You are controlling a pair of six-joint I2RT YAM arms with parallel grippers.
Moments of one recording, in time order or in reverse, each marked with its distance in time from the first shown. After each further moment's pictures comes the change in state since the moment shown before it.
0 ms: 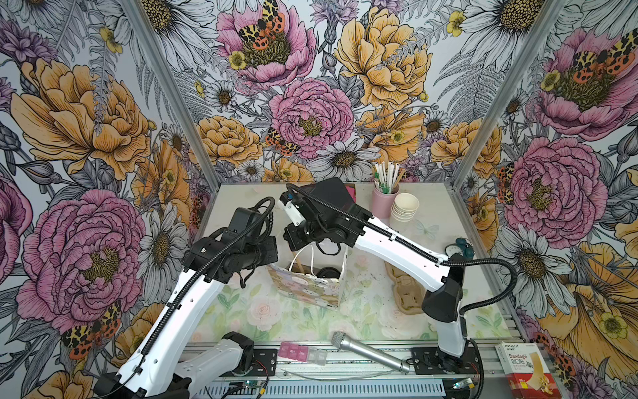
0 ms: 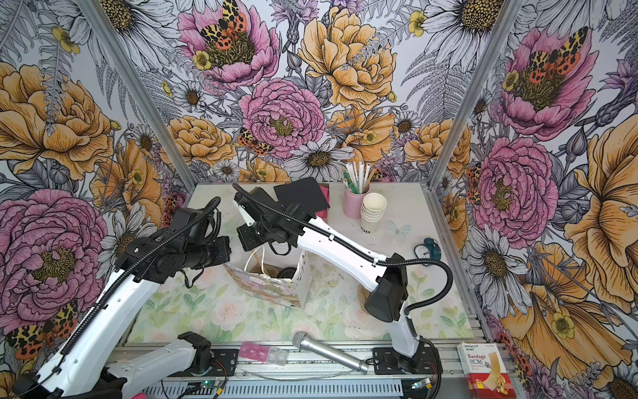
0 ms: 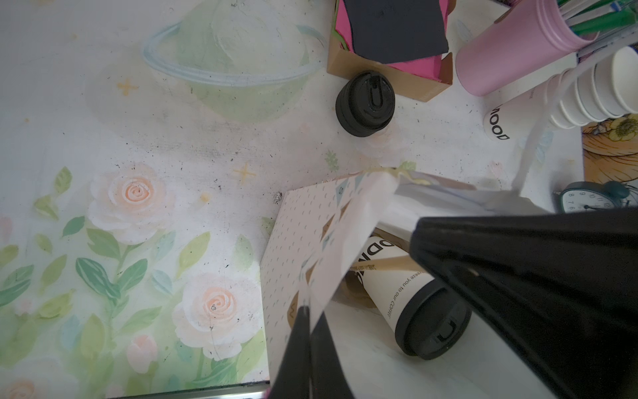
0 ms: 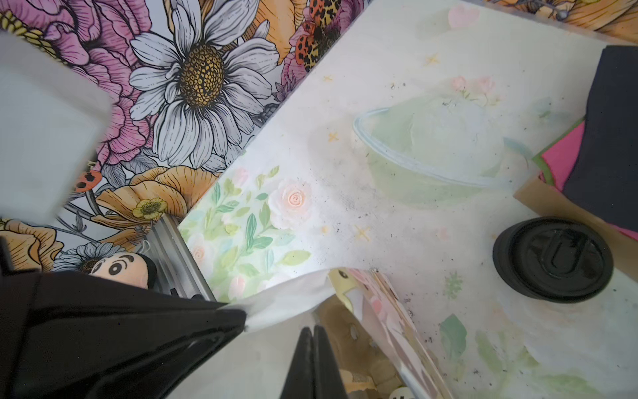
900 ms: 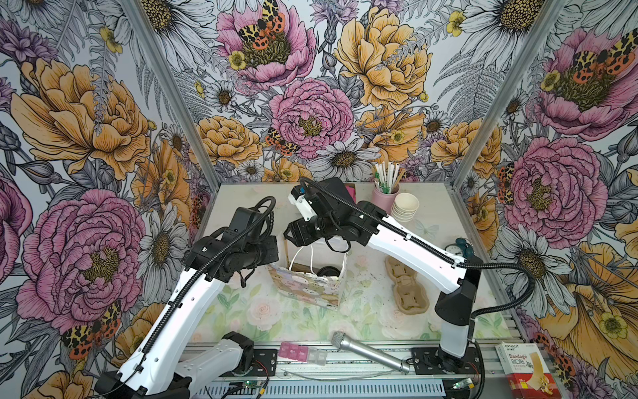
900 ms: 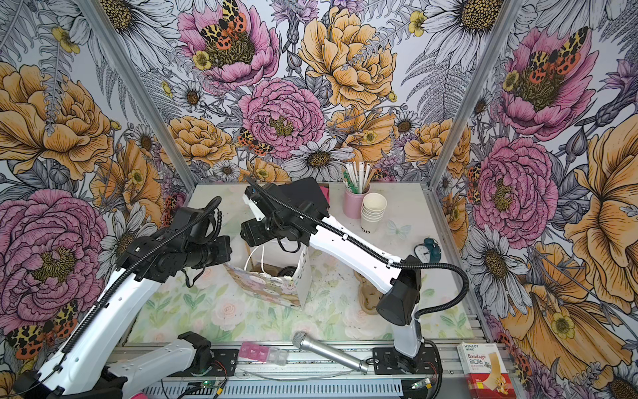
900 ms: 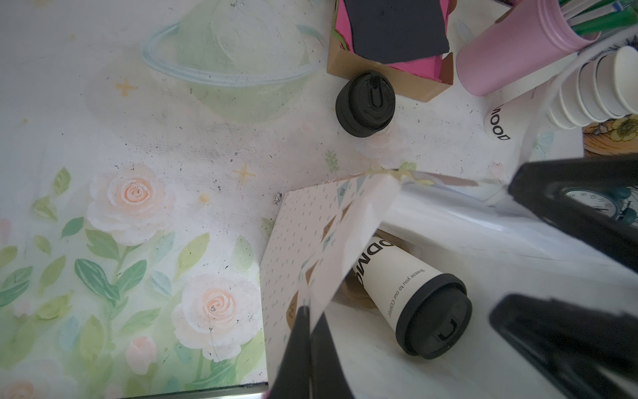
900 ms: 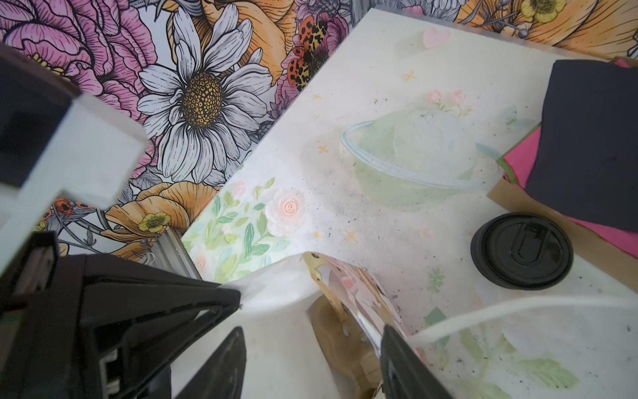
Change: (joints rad) left arm 0.000 0.007 0.000 0.004 0.000 0.000; right arm -0.038 -0.099 -0.085 0.034 0.000 0.010
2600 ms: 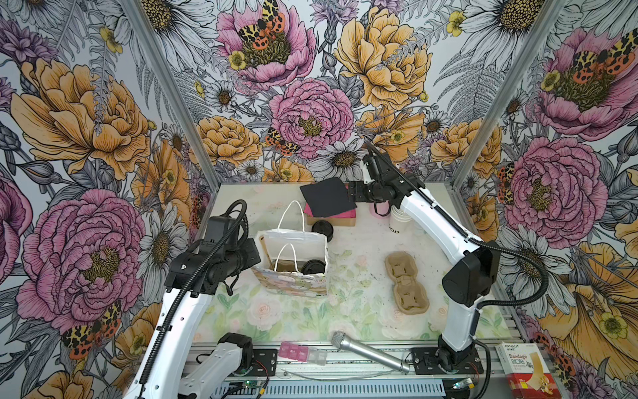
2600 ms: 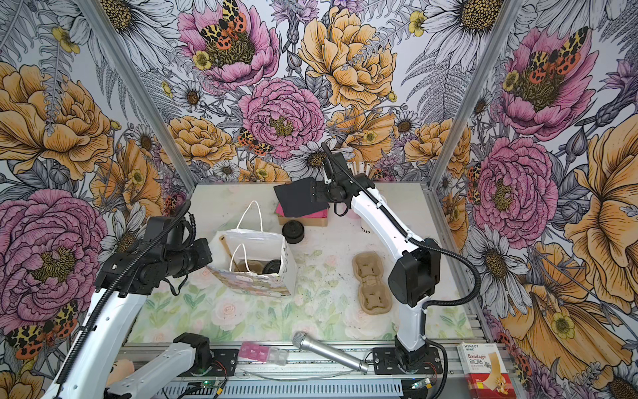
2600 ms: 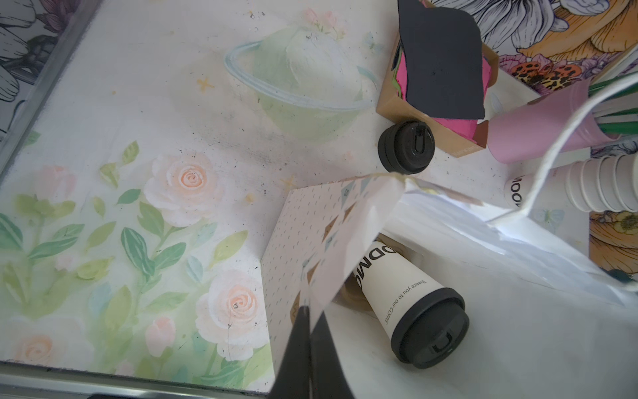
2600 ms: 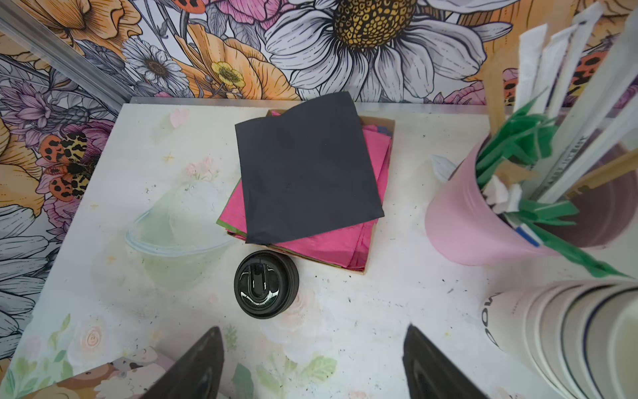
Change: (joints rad) left arm 0.244 -0.126 -0.068 -0.008 0.007 -0.014; right arm -0.478 0.034 -0.074 0.013 0.132 -0.041
